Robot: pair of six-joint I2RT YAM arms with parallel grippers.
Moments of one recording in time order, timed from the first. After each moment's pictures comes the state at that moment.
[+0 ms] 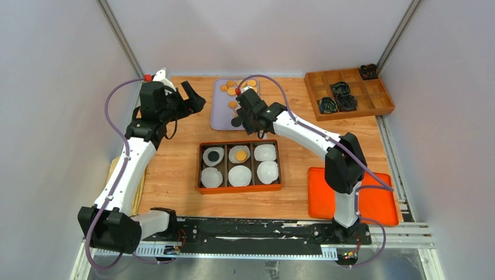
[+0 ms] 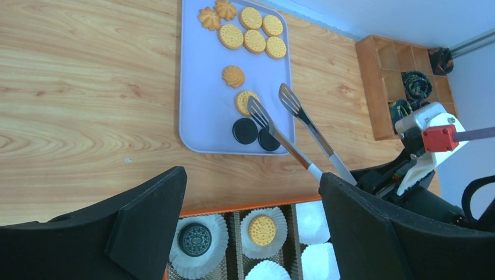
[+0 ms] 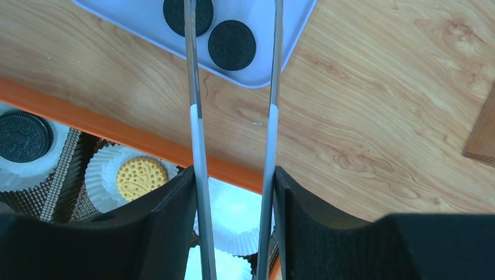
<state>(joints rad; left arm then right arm) -0.13 1.17 1.14 -0.35 0.14 -0.48 0.80 1.90 1.67 -0.63 0.33 0.15</state>
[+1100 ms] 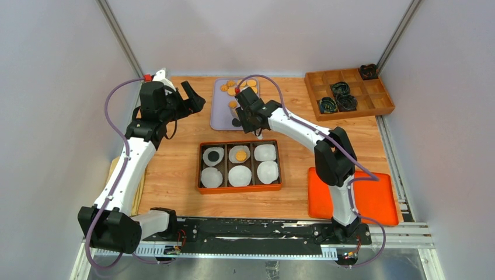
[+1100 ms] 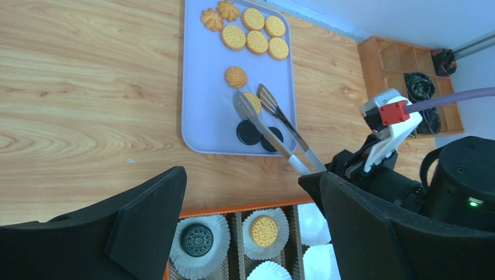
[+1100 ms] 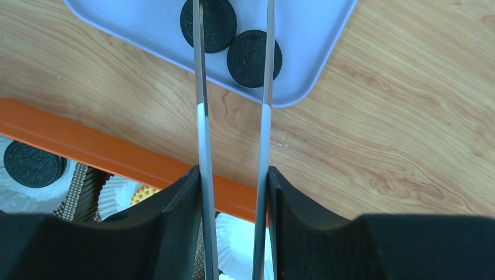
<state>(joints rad) -0.13 1.17 1.14 -0.35 0.14 -0.48 0.75 2.03 1.74 -0.61 0.22 0.20</state>
